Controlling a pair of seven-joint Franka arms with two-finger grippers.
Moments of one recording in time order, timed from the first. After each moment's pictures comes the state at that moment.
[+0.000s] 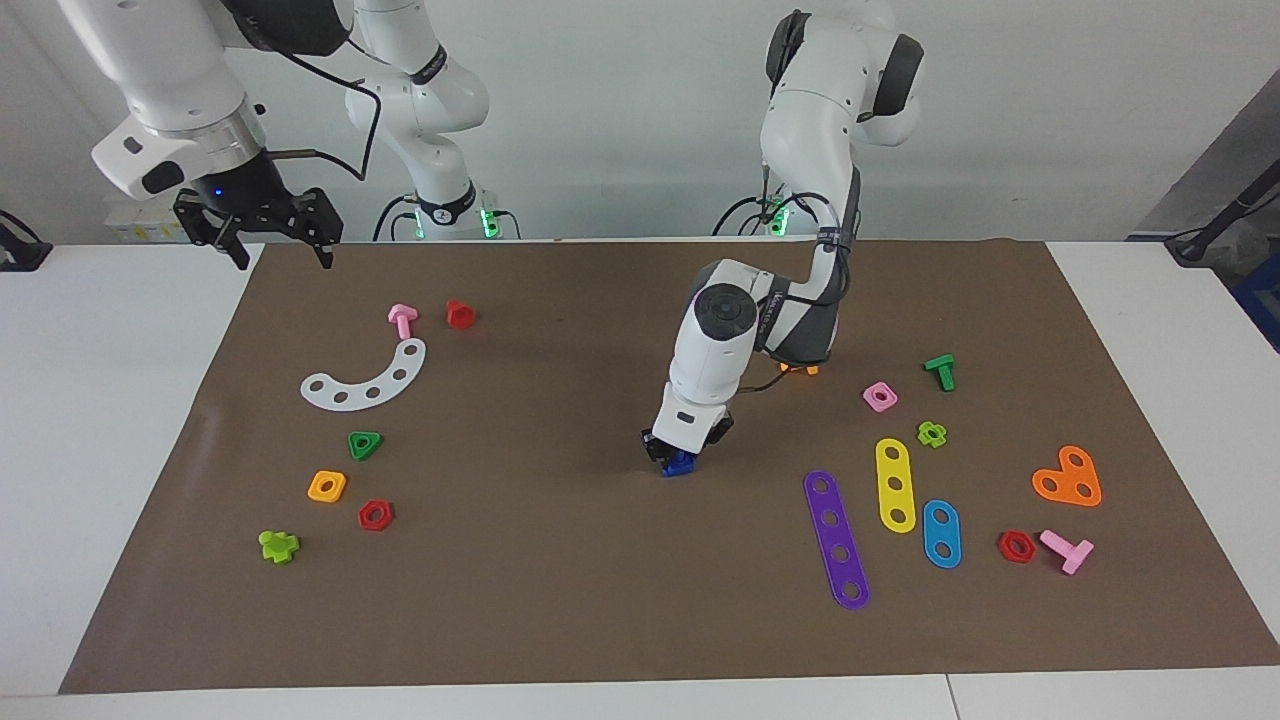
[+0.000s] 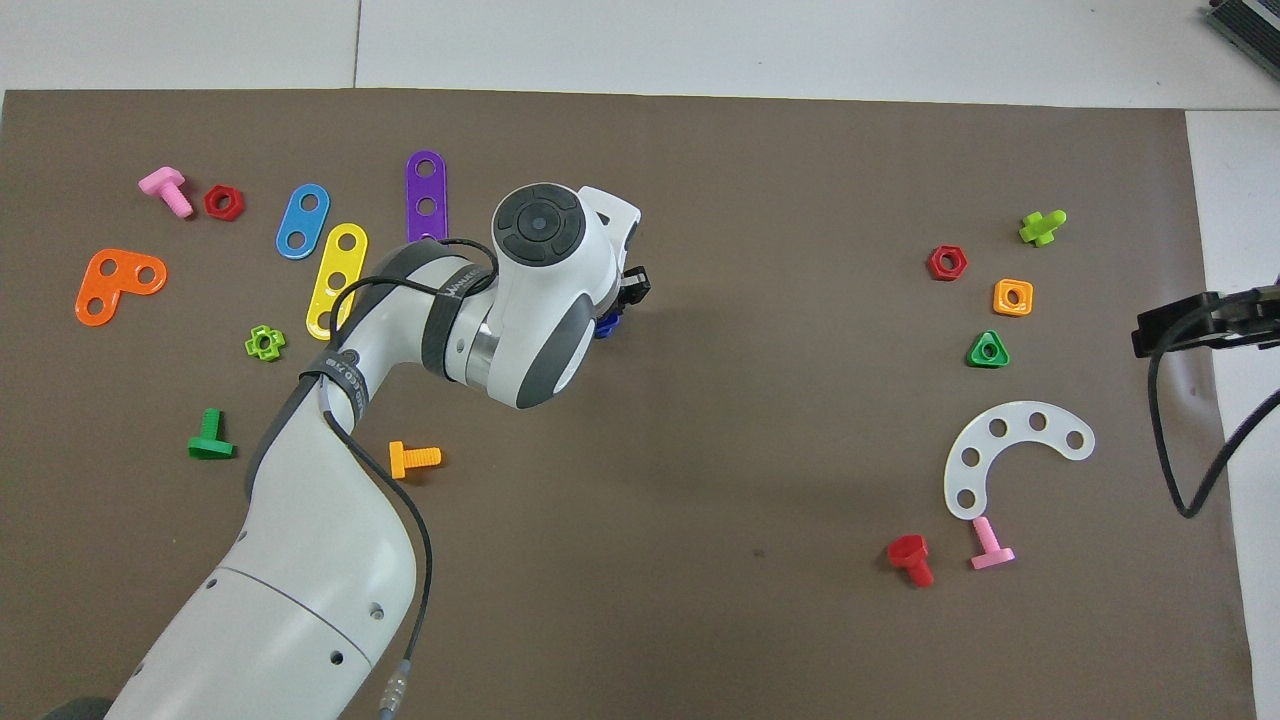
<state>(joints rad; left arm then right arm) -0.59 0.62 0.02 -1.49 -0.10 2.19 -0.78 0.11 0.00 -0.13 -1.54 -0.06 1.49 -0.07</state>
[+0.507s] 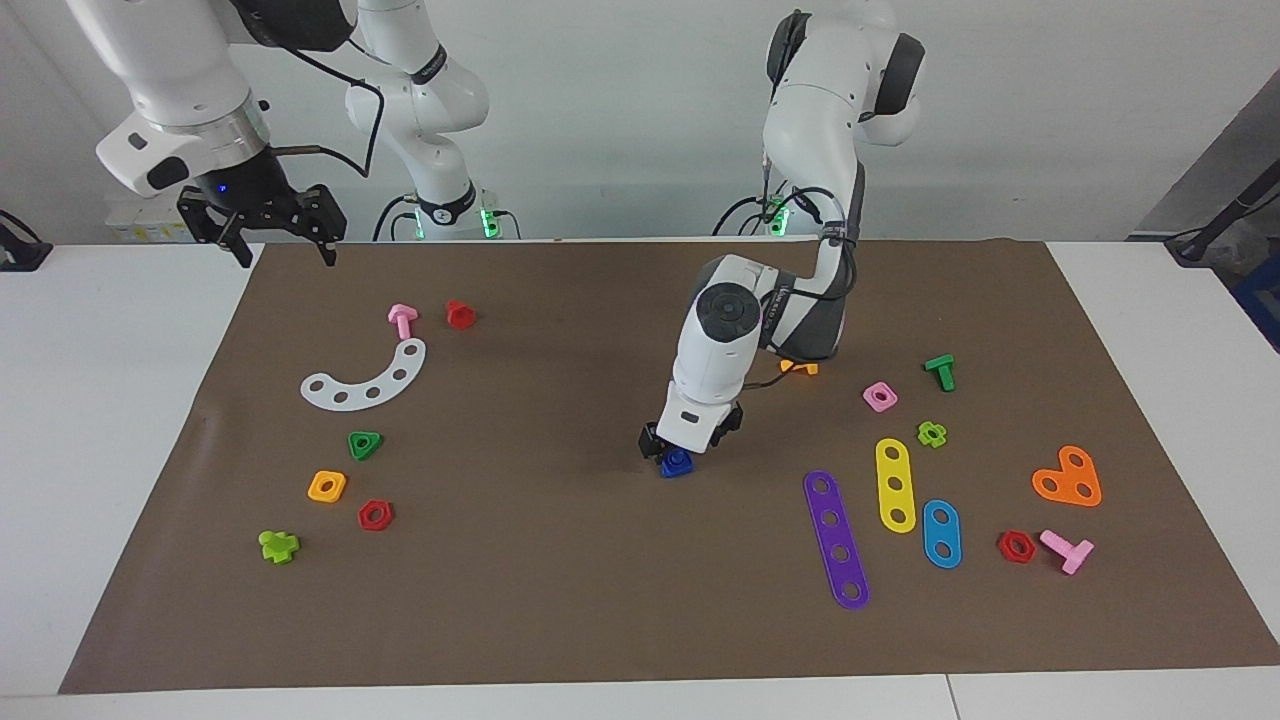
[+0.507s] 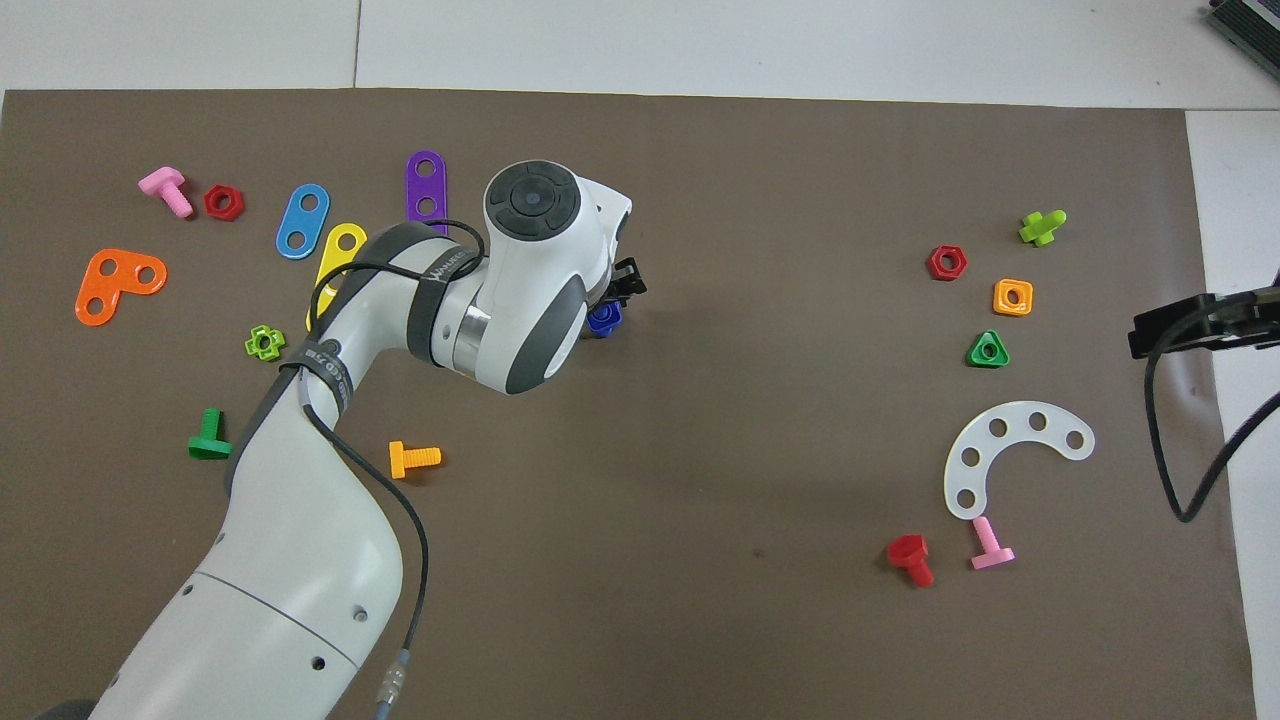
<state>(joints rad) -0.58 0.61 0.05 -1.42 -0.10 2.02 -0.78 0.11 -0.01 -0.13 -1.54 -0.06 1.49 -0.07</state>
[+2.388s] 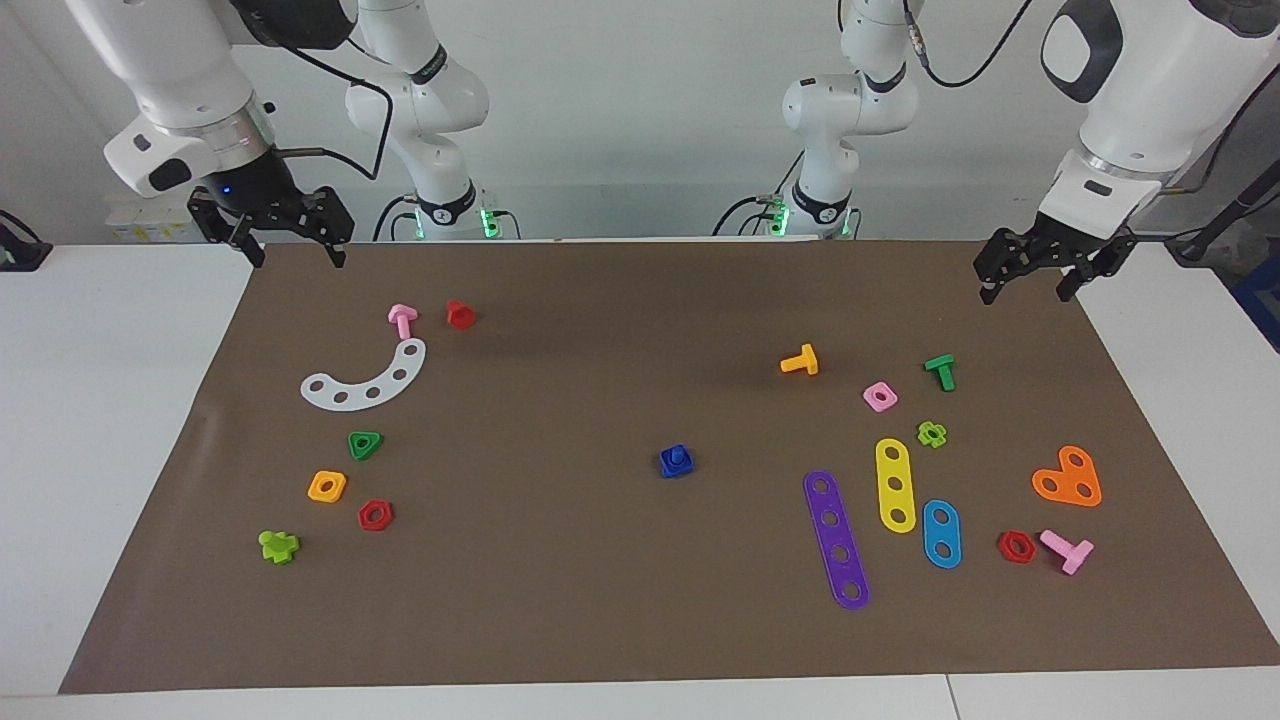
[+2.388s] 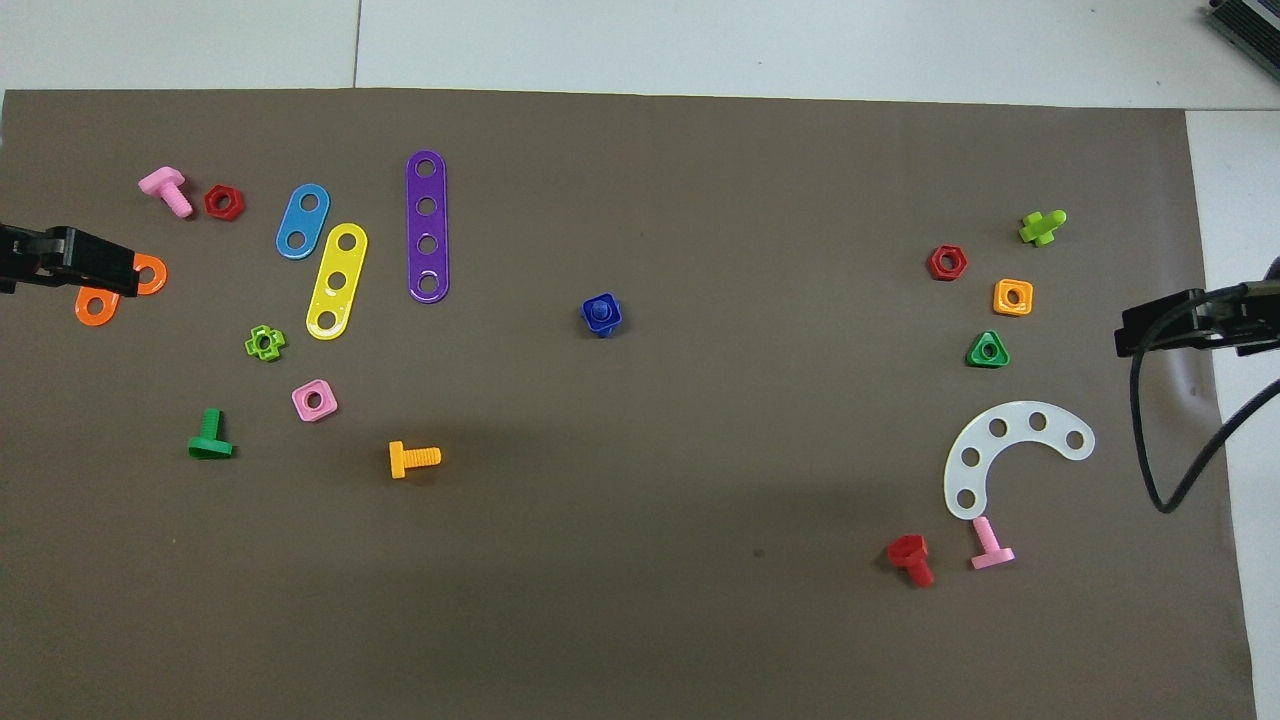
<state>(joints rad) -0.05 0.08 0.02 -1.48 0.04 1.59 0.05 0.11 -0.01 -0.13 -1.55 -0.02 1.50 0.00</state>
